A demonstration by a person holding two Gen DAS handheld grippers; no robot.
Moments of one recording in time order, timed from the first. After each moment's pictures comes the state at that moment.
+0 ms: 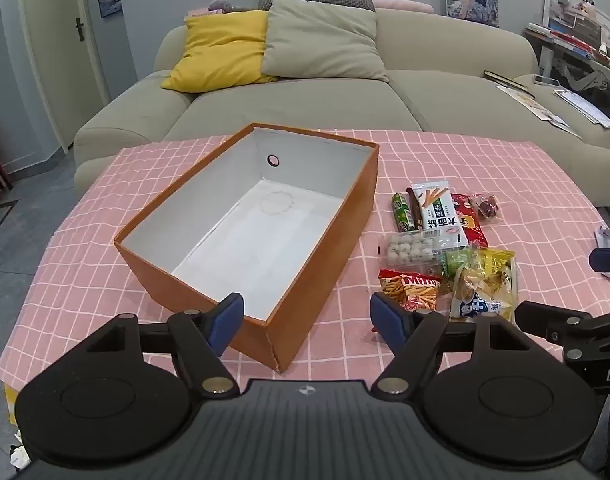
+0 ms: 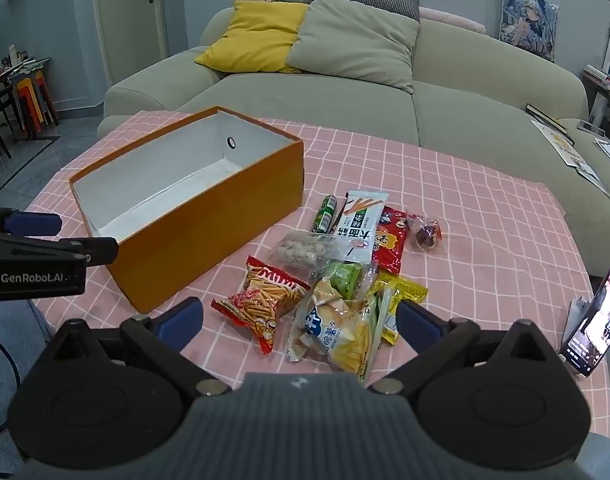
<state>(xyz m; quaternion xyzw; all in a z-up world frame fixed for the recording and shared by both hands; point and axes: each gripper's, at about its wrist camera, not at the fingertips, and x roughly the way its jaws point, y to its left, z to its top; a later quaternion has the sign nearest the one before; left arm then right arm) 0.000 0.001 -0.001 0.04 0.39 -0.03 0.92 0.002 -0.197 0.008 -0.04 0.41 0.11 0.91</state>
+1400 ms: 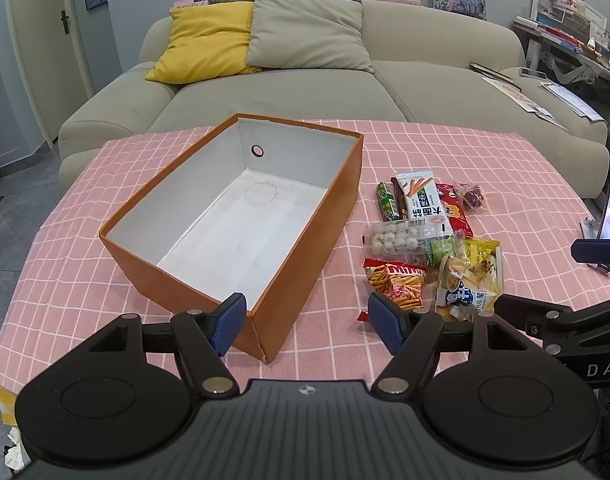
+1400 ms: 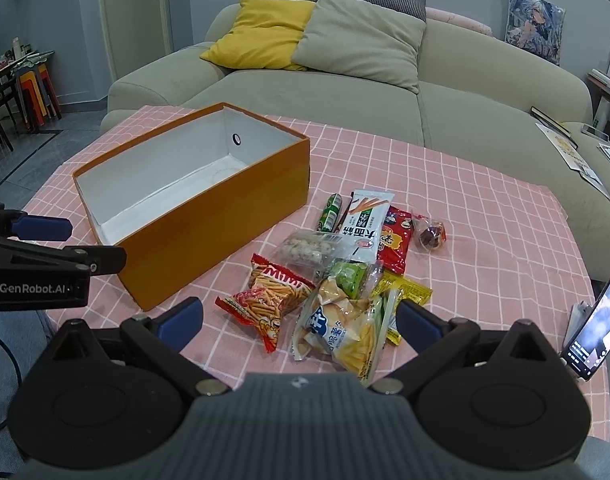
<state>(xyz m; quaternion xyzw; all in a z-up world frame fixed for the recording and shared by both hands) -0.003 -0.005 -0.003 0.04 0.40 -0.04 0.91 0.004 -0.193 0.007 -0.05 0.41 0.11 0.90</state>
